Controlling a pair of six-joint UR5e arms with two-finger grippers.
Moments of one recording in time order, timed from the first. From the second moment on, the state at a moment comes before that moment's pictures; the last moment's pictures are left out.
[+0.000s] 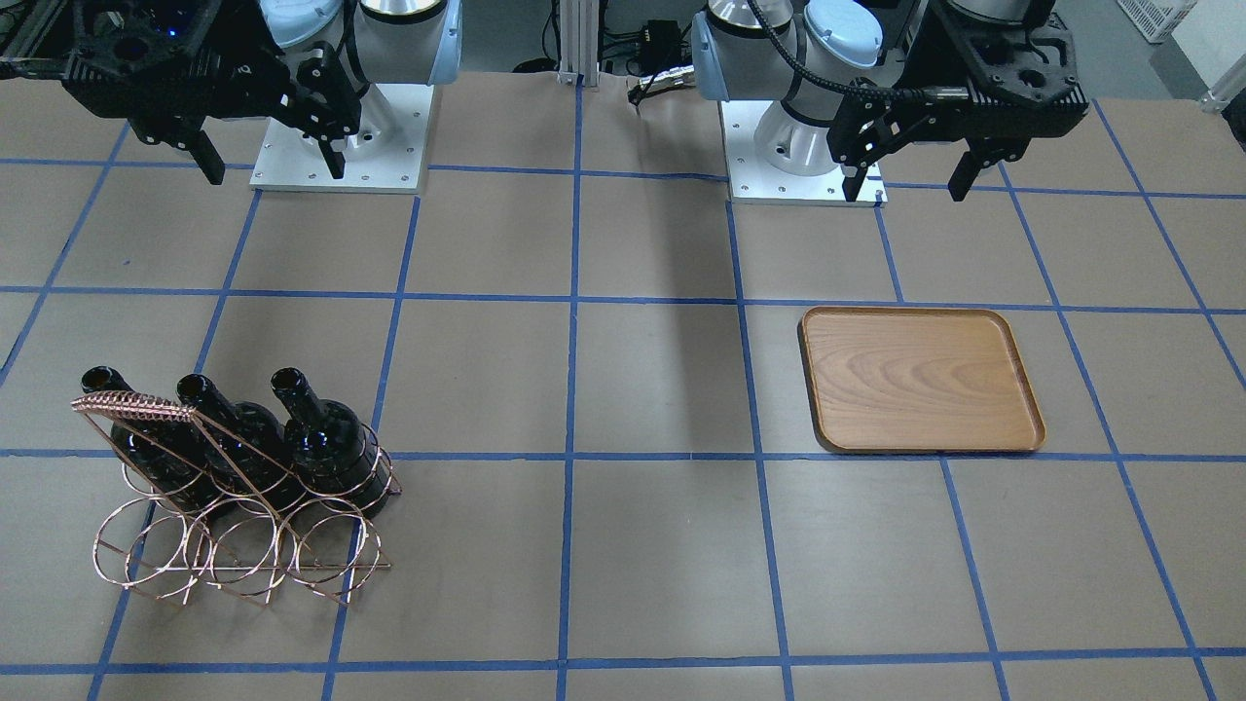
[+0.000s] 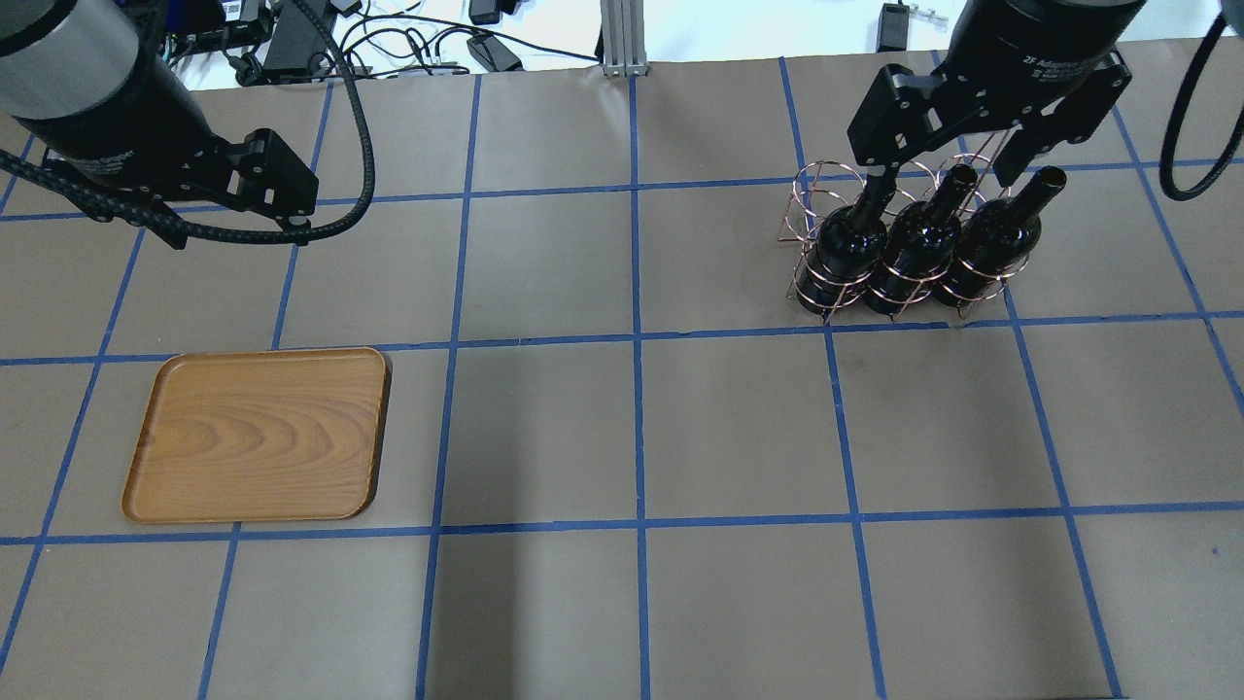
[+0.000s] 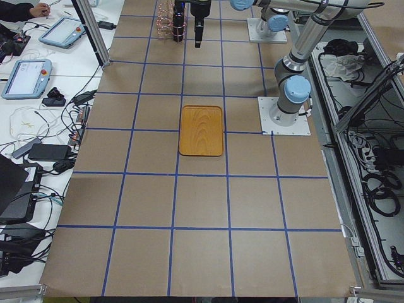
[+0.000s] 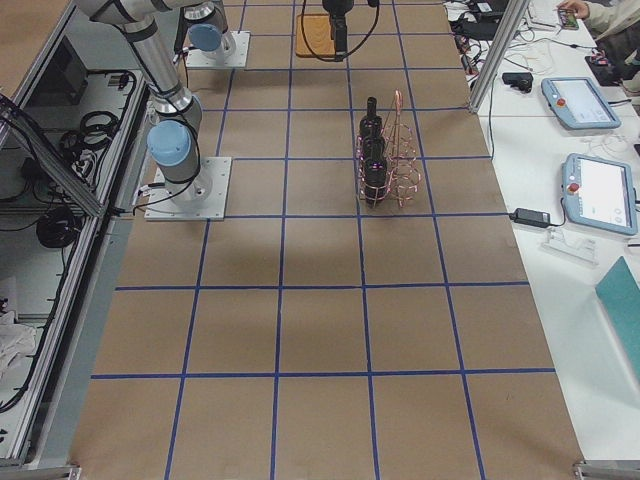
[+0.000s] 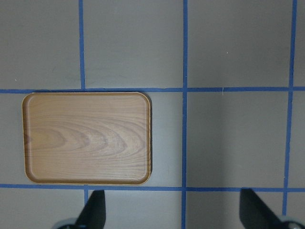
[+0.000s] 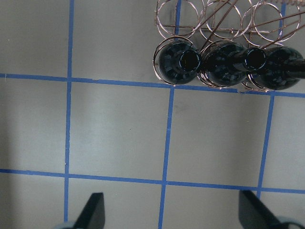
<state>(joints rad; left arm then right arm) -1.51 -1.45 -1.57 -1.62 1.62 0.05 1.59 -1.61 1.44 -1.42 -1.55 -0.06</state>
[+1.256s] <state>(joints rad) -1.51 -1.45 -1.57 -1.62 1.62 0.05 1.52 -1.49 1.51 -1.64 -1.57 -0.21</state>
